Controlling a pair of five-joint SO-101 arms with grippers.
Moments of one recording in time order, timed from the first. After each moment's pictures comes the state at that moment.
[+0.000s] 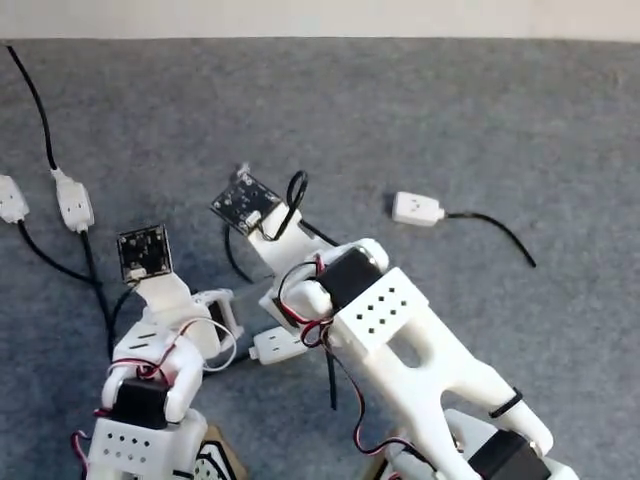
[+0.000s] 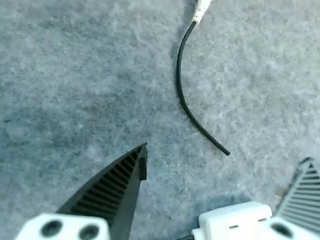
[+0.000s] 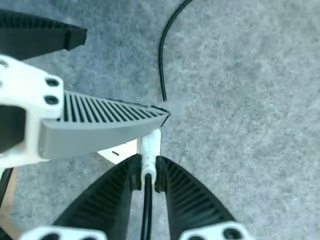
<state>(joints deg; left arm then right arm) 6.7 -93.0 89.6 56.7 -16.7 -48.2 -25.3 25.5 71.3 11.2</state>
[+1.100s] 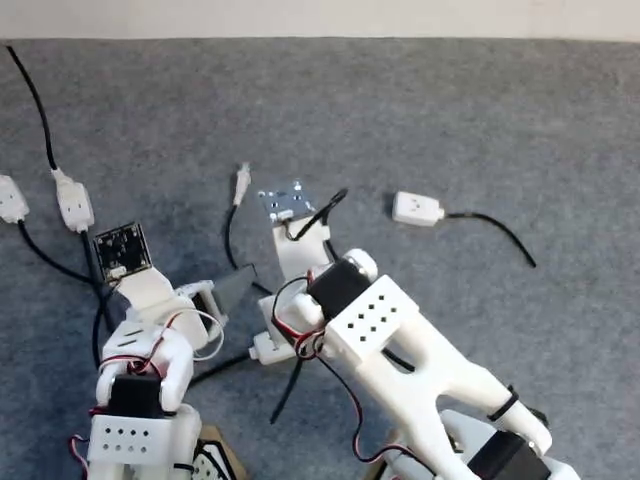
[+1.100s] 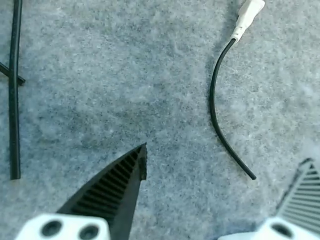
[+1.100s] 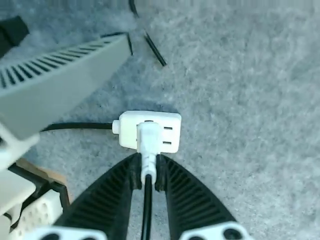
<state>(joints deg) -2.8 -92.8 89.9 52.4 -15.2 -50.7 -24.9 29.6 75.4 -19.0</state>
